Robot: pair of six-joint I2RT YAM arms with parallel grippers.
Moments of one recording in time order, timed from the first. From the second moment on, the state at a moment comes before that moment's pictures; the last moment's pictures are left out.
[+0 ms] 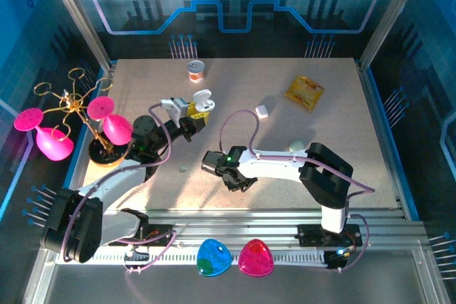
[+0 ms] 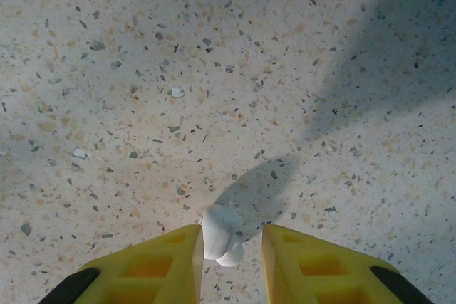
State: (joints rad) left arm -0.27 1.19 0.51 0.75 0.56 -0.12; right arm 1.11 1.86 1.26 -0.97 0.29 0.81
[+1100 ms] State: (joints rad) left arm -0.27 1.19 0.51 0.75 0.56 -0.14; right arm 1.11 1.92 1.26 -0.96 0.27 0.78
